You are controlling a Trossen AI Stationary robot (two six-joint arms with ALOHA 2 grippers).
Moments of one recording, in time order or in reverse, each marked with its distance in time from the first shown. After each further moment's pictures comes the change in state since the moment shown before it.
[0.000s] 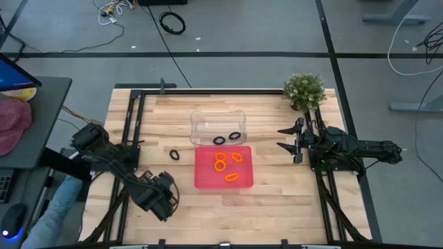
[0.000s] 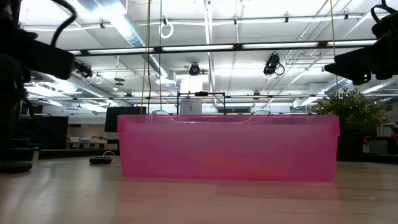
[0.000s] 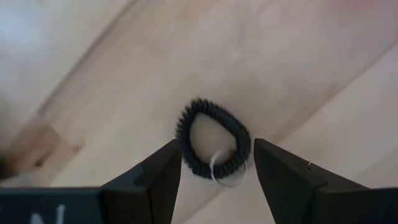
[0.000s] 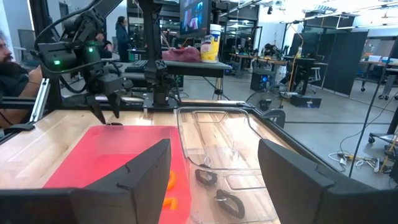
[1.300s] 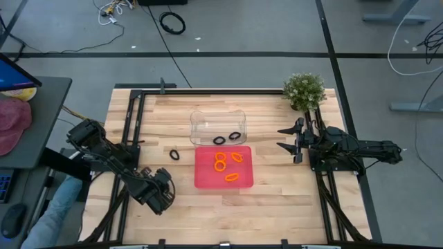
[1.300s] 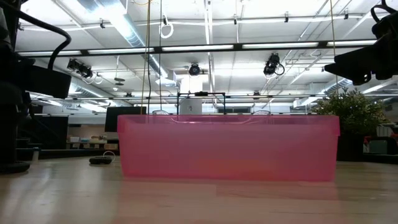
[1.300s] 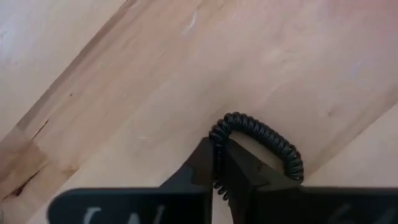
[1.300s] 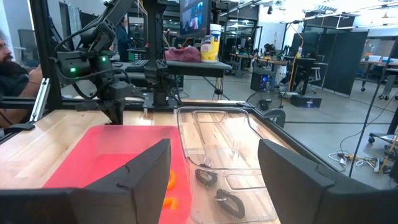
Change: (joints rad) left arm -0.015 -0.045 -0.211 0.208 -0.007 -0.006; right arm 0.000 0.000 0.000 0.000 0.000 0.000
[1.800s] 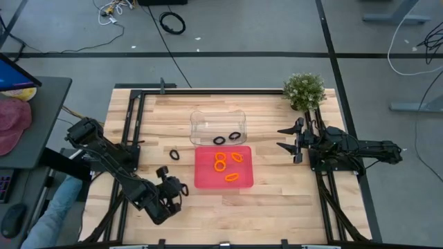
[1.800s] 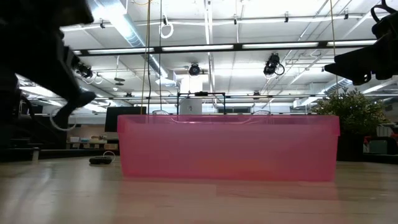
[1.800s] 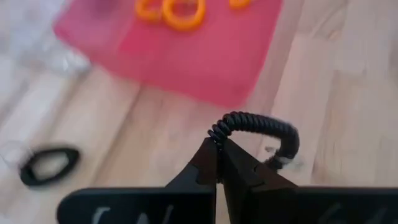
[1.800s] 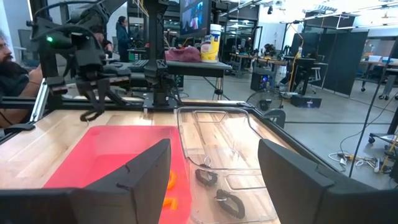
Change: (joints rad) left arm -0.022 -0.058 0.162 0.105 -0.437 0.511; right arm 0.000 0.000 0.000 0.000 0.000 0.000
